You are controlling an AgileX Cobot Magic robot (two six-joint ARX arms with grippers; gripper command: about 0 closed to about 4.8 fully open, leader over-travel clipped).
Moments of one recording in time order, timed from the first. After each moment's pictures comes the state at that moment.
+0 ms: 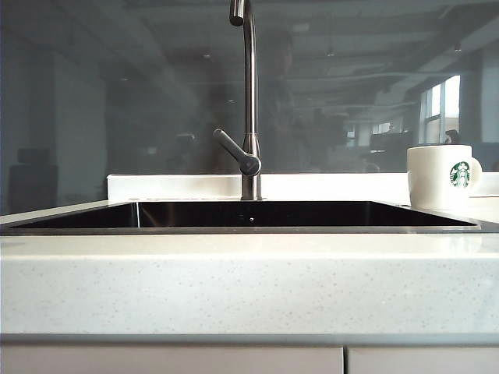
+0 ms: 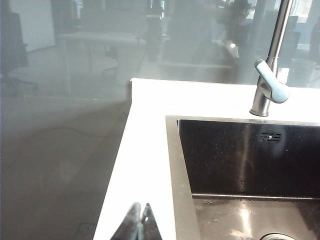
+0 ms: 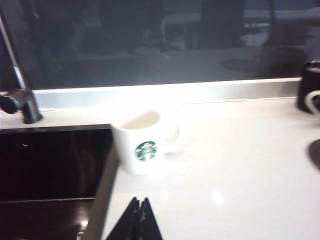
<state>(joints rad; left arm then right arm) 0.03 0.00 0.01 0.09 0.09 -0.06 -0.09 0.11 0.31 -0.18 0.00 0.05</state>
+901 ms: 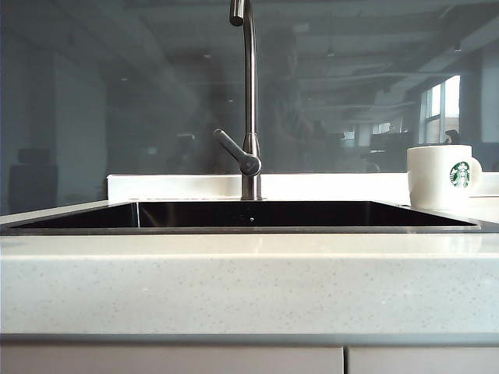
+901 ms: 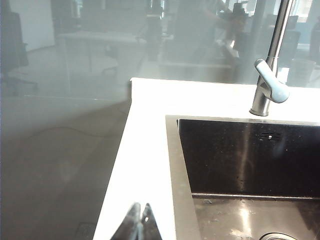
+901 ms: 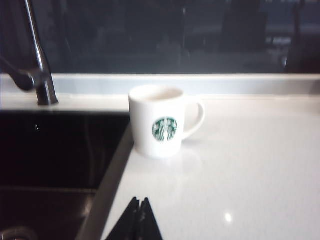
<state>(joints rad) 0.03 0.00 0.01 0.09 0.09 -0.06 -0.04 0.00 0.00 0.08 -0.02 0.00</state>
